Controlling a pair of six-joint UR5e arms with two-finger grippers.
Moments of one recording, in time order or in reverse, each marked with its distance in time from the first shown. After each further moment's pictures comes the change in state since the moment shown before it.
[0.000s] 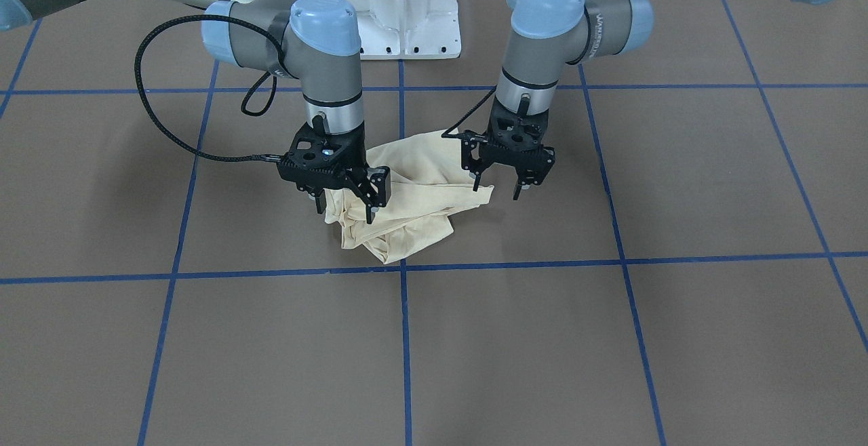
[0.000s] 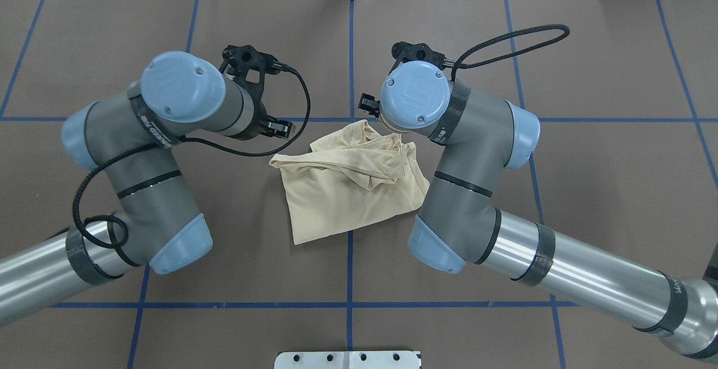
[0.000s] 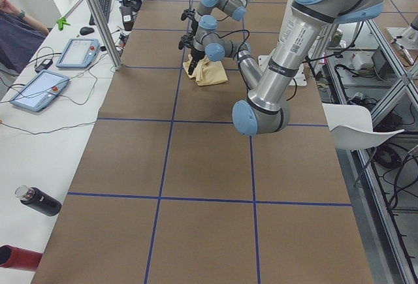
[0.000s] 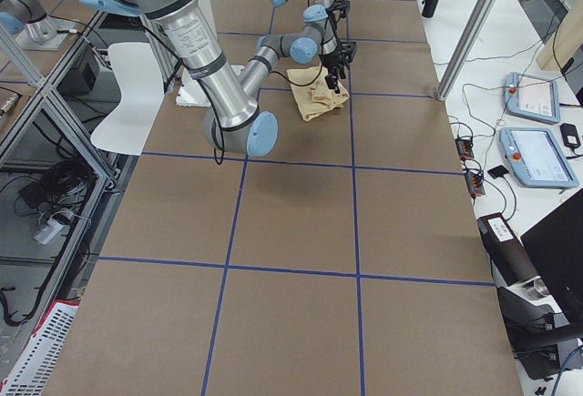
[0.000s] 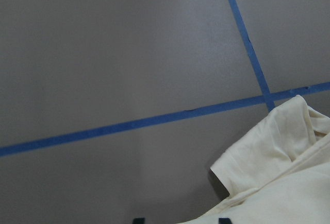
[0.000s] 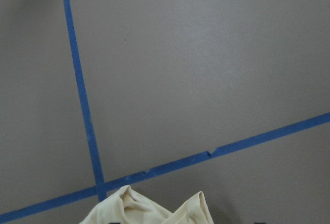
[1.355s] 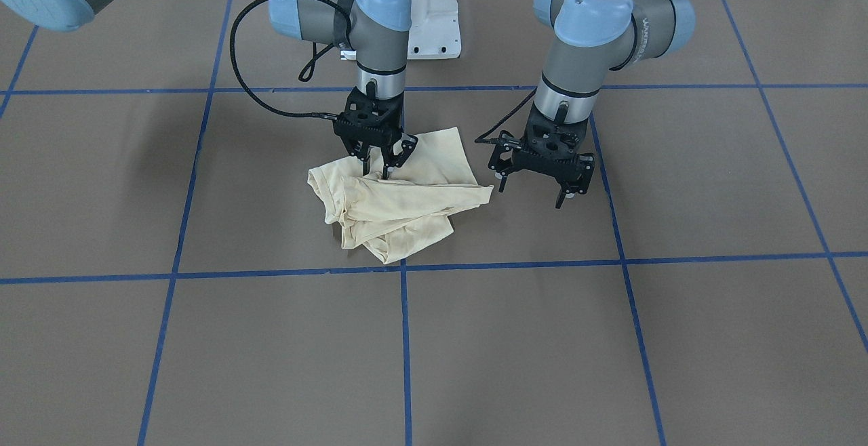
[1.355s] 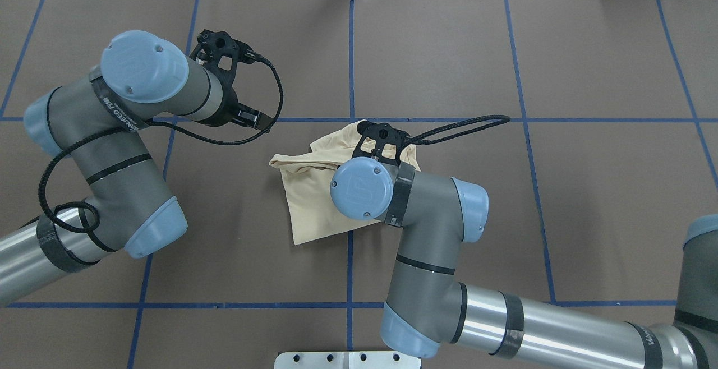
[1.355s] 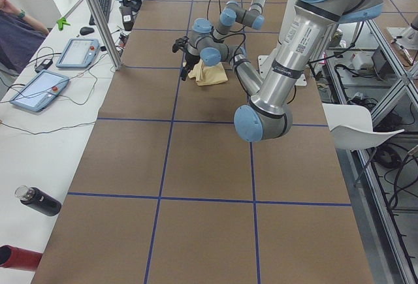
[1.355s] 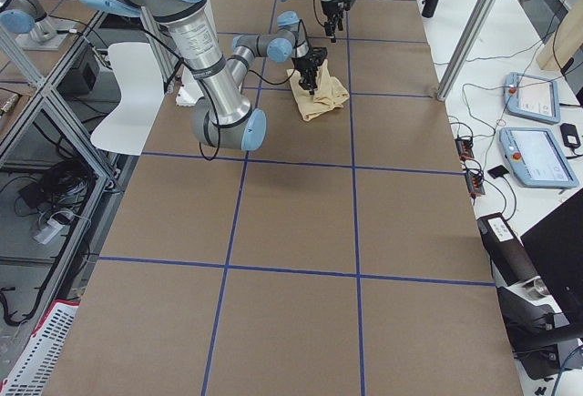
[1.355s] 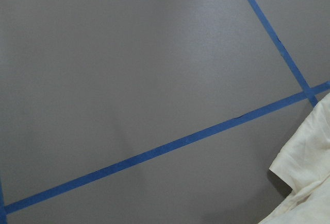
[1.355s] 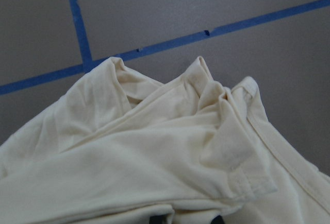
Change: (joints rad) left arm -0.046 0.041 -0.017 -0.006 -0.028 0.093; right arm -0.169 0.022 -0.041 -0.084 -0.133 0.109
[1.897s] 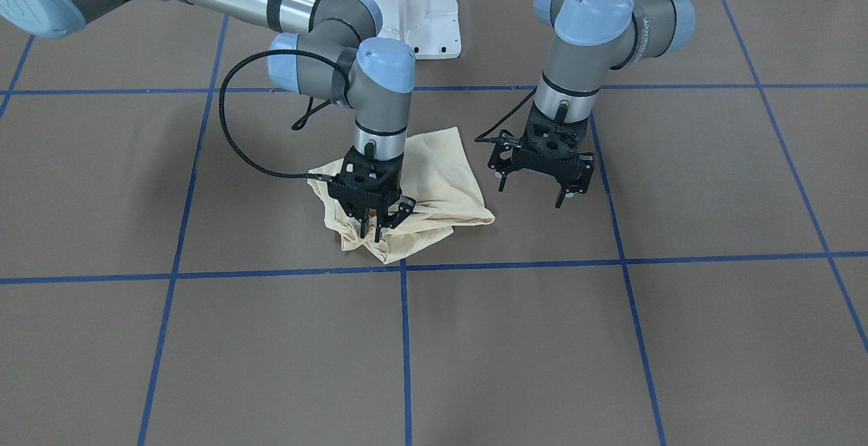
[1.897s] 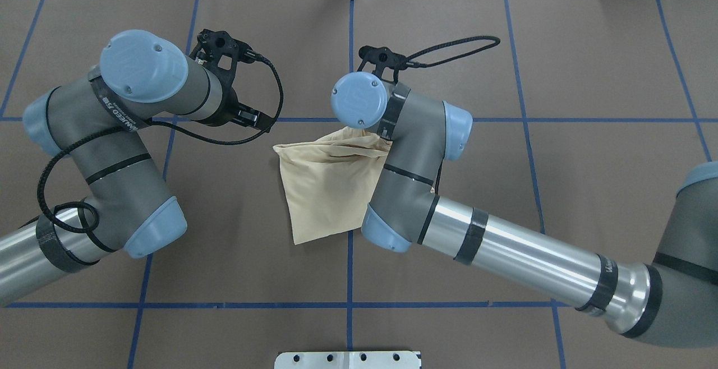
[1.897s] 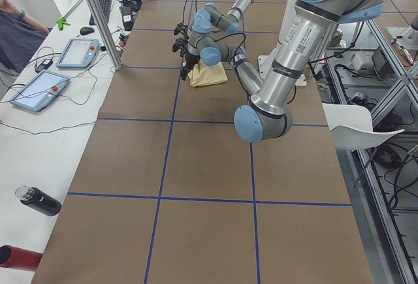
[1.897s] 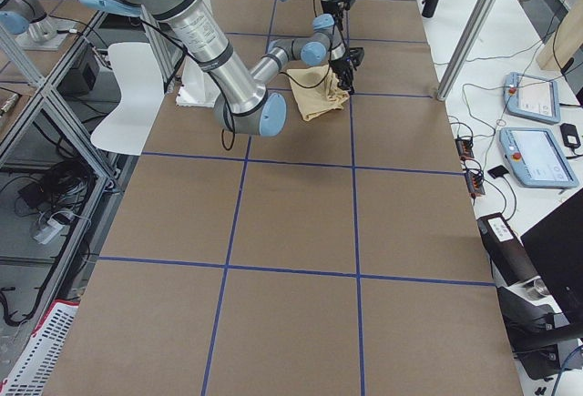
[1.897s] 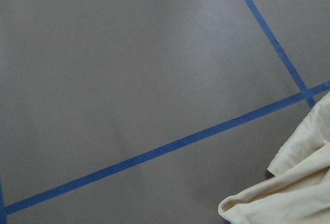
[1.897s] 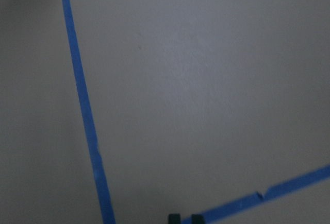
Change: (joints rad) left arm -0.001 0.000 -0.004 0.000 -0.002 0.000; right arm 0.184 0.157 -0.329 0.202 0.002 -0.130
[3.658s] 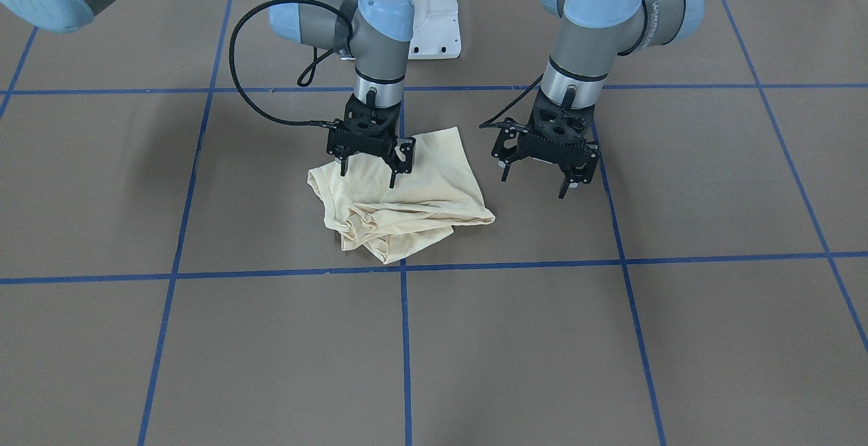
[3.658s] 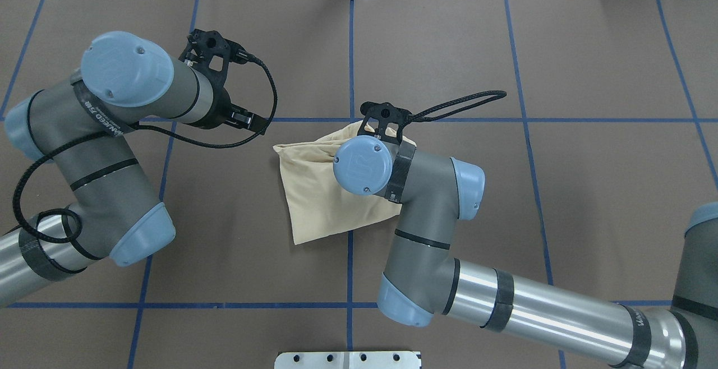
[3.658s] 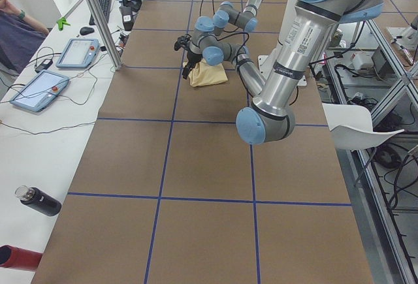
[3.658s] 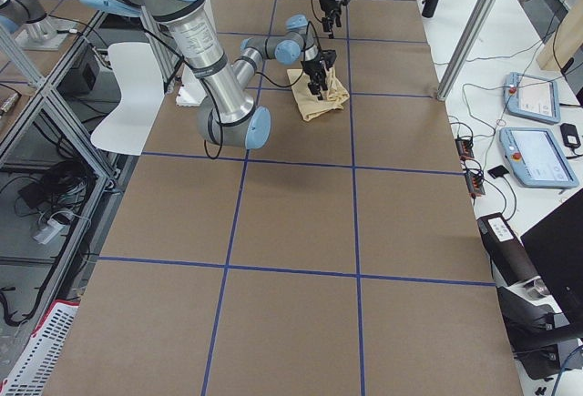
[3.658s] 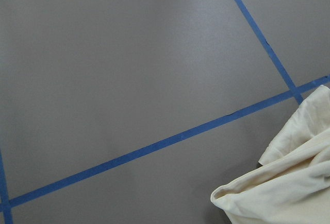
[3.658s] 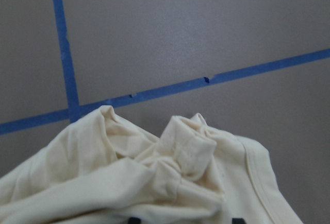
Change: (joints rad) left arm 0.000 0.029 -0.052 0.003 -0.001 -0.003; right arm -0.141 -0.135 0.230 -0.148 -0.022 0.054
